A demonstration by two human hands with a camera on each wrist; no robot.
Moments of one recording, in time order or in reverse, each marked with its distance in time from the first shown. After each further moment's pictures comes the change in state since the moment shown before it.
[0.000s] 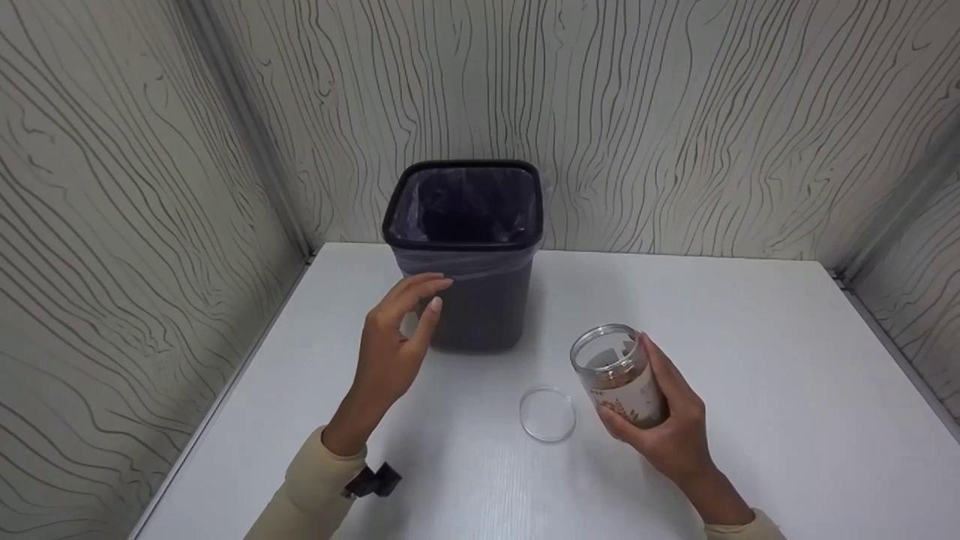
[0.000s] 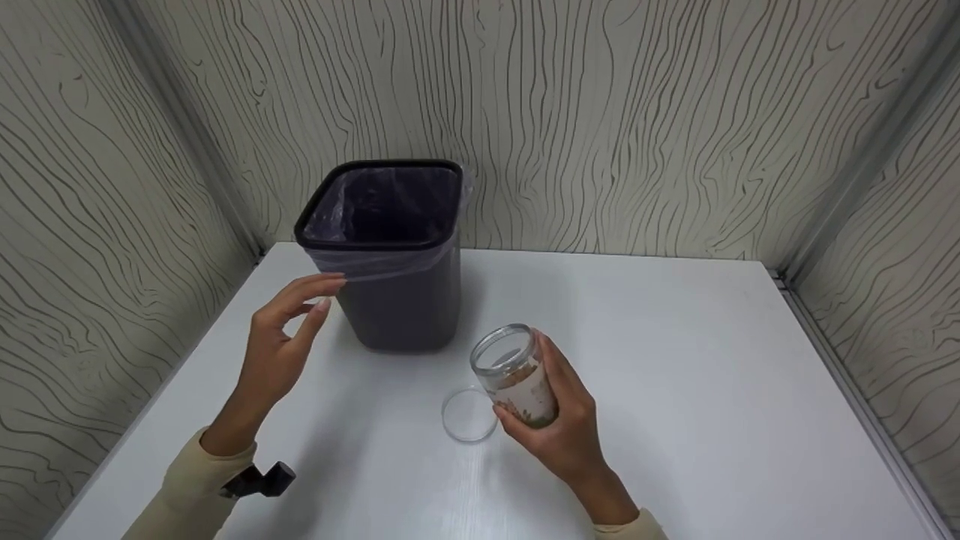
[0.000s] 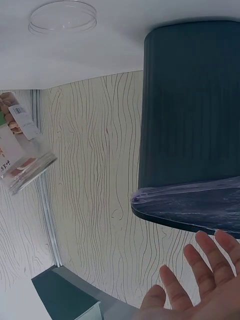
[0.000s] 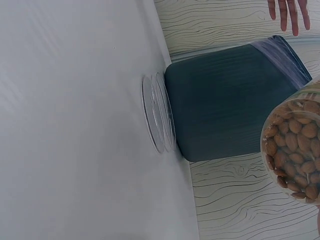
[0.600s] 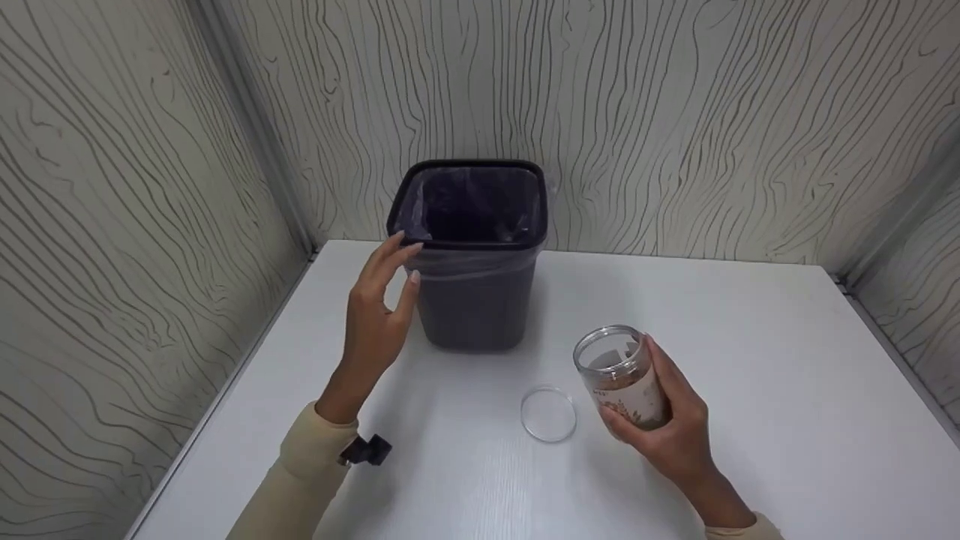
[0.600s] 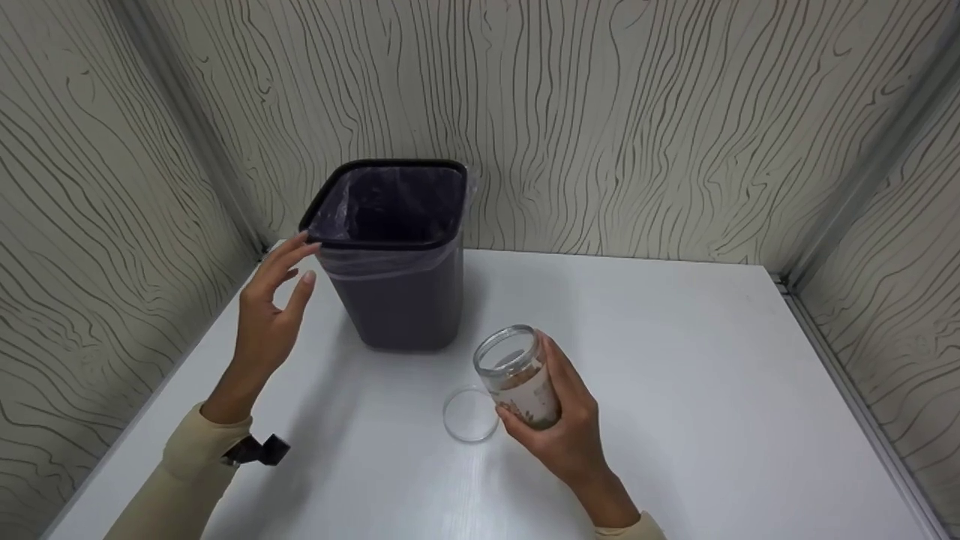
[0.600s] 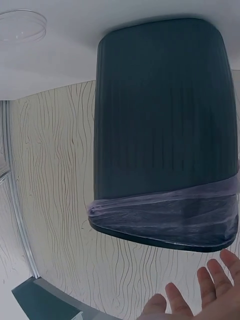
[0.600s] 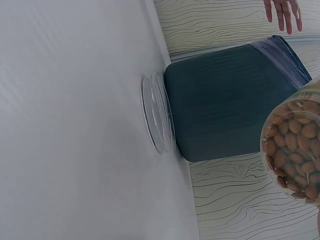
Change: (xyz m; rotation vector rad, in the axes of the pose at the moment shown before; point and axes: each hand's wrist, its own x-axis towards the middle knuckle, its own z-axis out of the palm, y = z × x) left_hand 0.019 -0.031 -0.011 0.098 0.114 0.001; right_hand -0.001 0.000 -0.001 -0.004 -0.002 0.019
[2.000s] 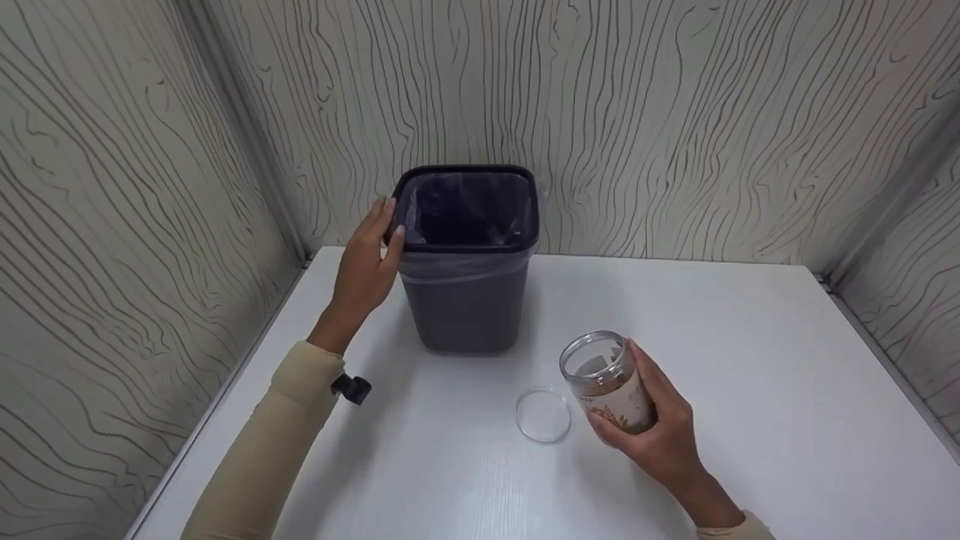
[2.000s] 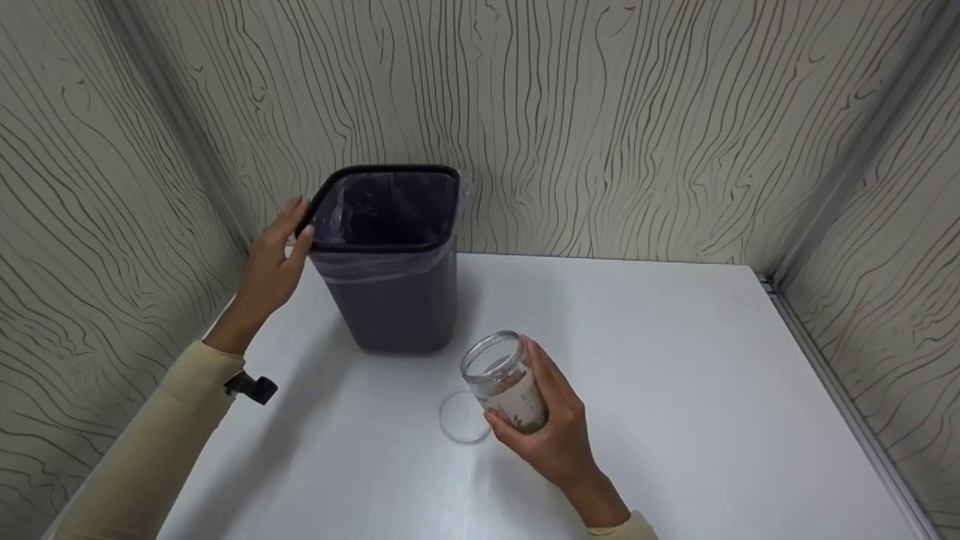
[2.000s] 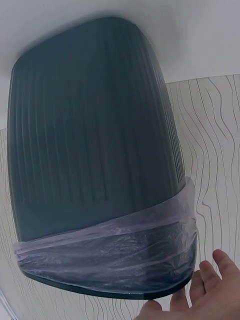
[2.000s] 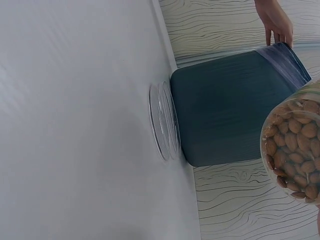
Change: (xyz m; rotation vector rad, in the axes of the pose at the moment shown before) left_hand 0.063 -0.049 0.000 0.201 -0.209 -0.133; right_hand -0.006 -0.006 0.003 -0.016 -0.016 -0.029
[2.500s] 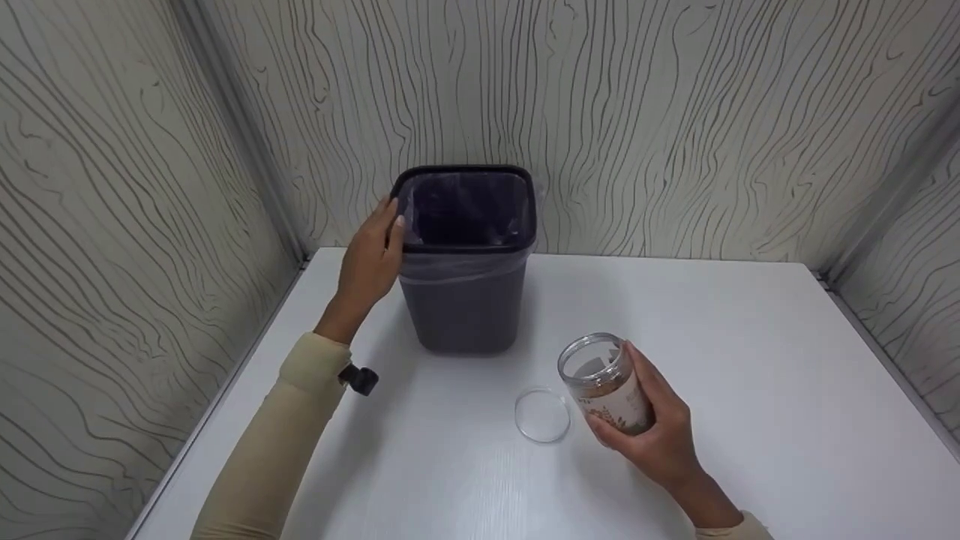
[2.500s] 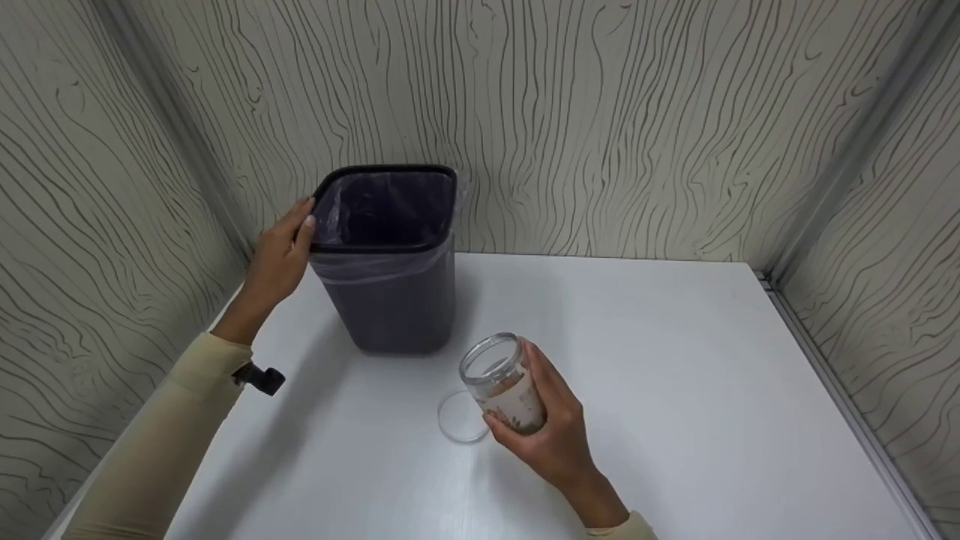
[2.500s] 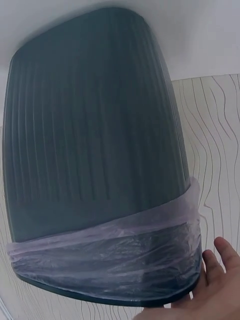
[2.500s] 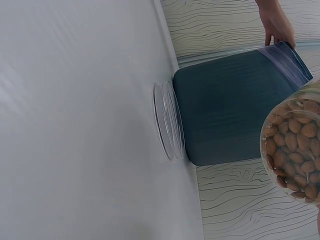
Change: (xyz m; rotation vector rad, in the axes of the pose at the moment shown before) left_hand 0.013 0.002 0.007 0.007 -0.045 -0.044; right_hand -0.011 0.017 0.004 -0.003 -0.011 0.029
